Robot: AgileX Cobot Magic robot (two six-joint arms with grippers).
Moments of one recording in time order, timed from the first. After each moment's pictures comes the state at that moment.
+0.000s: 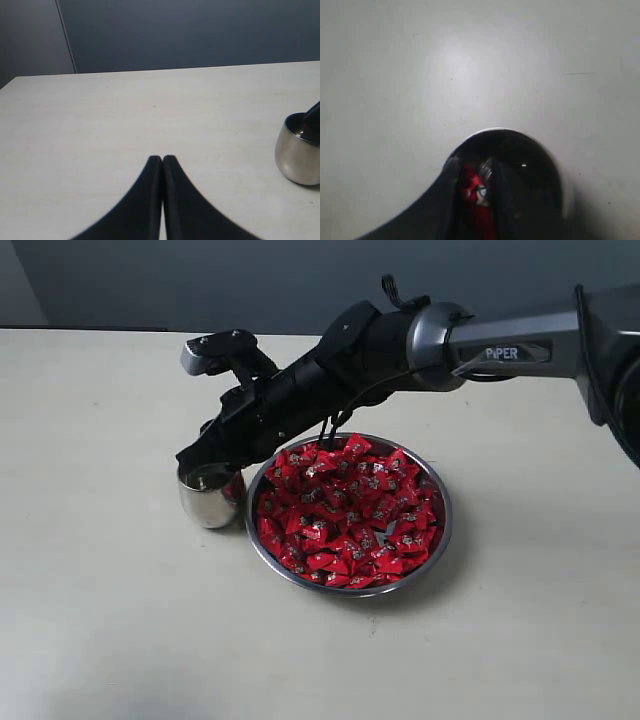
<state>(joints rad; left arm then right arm) 0.12 0.00 0.00 0.05 0.29 -0.02 0.79 2.17 -1.53 1.07 0.63 -1.03</state>
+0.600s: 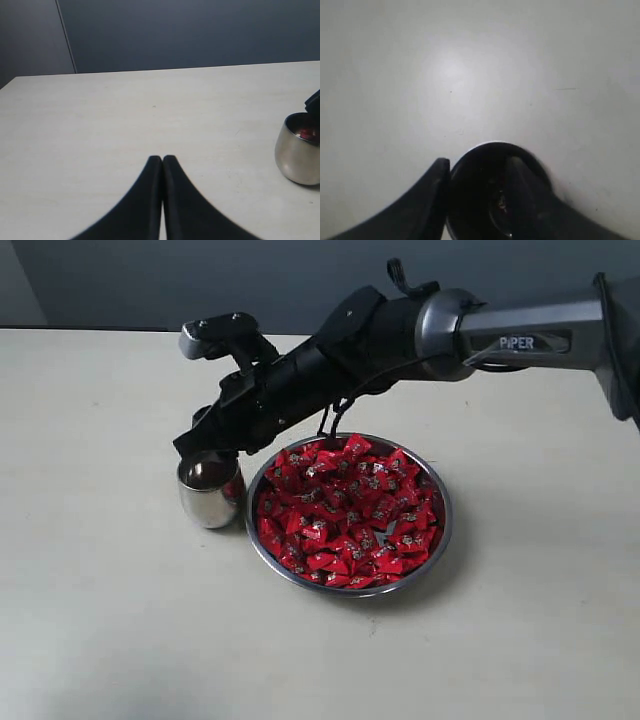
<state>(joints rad) 0.12 0.00 0.00 0.05 0.29 -0.02 0.79 2.14 -1.53 1.05 0.61 -1.02</state>
